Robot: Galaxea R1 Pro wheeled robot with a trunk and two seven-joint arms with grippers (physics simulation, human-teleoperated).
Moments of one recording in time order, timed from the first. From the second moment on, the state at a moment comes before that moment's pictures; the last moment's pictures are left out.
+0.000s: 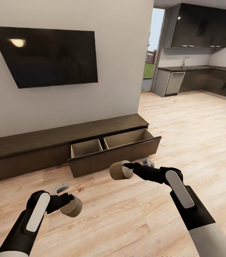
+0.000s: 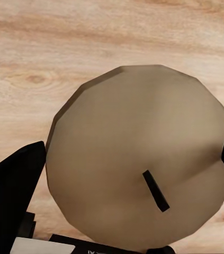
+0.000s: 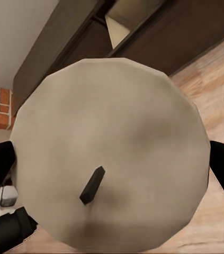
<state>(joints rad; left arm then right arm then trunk) -0.42 0.06 0.09 -1.25 0.72 1.00 0.46 -0.60 -0.10 0.20 -1.34 -1.17 0.88 -0.21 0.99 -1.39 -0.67</state>
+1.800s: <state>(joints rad) -0.42 0.06 0.08 -1.26 0.72 0.99 0.46 -0.60 -0.10 0.20 -1.35 -1.17 0.88 -0.21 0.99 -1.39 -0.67</state>
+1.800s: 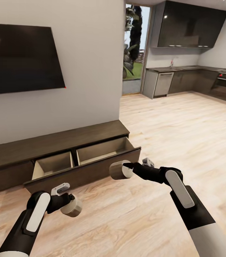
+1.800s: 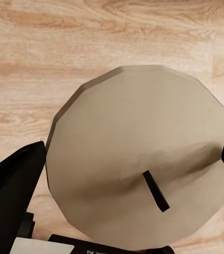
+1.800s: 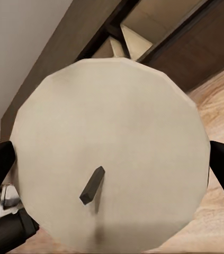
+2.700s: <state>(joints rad) -0.42 0.05 0.08 -1.26 0.72 0.99 0.46 -0.60 -0.10 0.20 -1.35 -1.17 0.88 -0.21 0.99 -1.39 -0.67</state>
